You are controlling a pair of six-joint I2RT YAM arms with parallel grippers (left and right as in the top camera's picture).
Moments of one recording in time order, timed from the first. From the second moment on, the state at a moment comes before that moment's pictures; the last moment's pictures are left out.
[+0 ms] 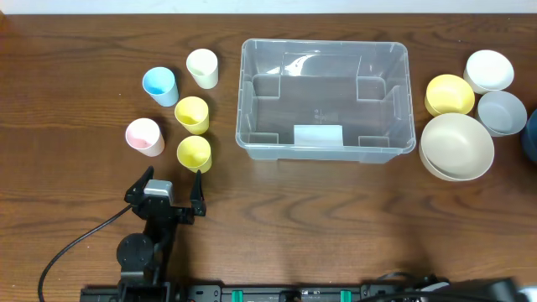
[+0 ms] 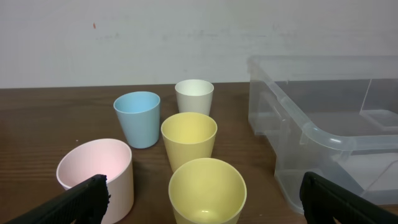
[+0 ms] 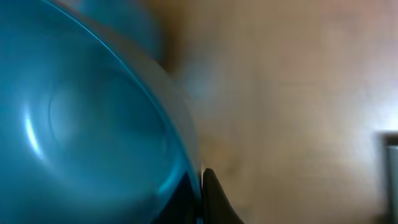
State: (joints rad) left arm -0.02 0.01 0.02 -0.10 0.12 -0.03; right arm -1.23 1.28 1.29 -1.10 -0.35 0.73
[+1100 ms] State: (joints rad) left arm -0.02 0.01 0.02 -0.10 0.12 -0.03; right arm 0.27 1.31 1.47 -0.83 -0.17 0.67
